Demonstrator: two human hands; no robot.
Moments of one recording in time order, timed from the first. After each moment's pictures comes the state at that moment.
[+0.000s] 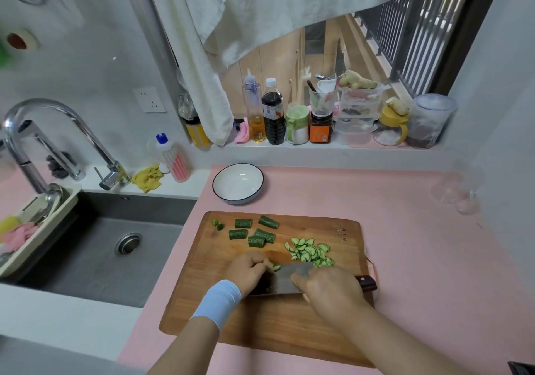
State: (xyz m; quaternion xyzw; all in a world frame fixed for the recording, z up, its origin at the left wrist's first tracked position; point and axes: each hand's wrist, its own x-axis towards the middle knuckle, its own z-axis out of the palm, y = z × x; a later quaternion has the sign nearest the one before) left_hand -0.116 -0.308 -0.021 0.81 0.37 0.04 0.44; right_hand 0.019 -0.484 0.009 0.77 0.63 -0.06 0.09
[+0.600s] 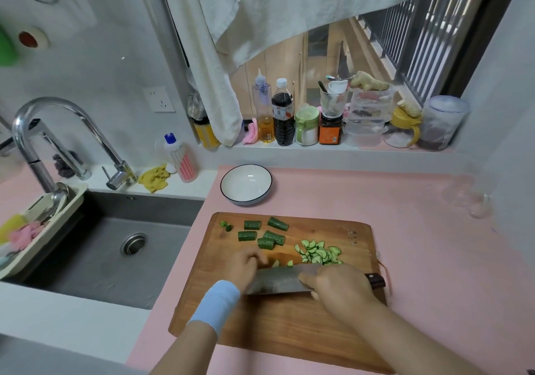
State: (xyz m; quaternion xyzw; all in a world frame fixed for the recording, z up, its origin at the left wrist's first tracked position) left_hand -0.133 -0.288 -0.009 0.77 0.44 0.13 0.44; right_hand 0.018 -0.468 0.020 0.77 0.63 -0.08 0.07
